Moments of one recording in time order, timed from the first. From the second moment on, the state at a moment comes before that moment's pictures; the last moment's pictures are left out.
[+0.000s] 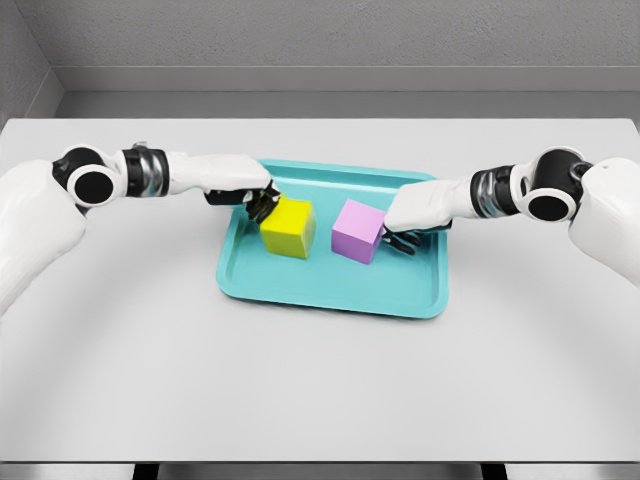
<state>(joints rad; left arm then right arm) -0.92 0.47 -0.88 -0.99 -0.23 -0.61 -0.61 -0.97 -0.59 1.07 -1.21 0.49 -0.61 0.61</state>
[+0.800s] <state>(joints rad) -0.92 0.43 -0.88 -0.93 -0.31 -0.61 -0.61 -0.99 -0.53 1.06 -1.17 0.49 -0.61 0.61</state>
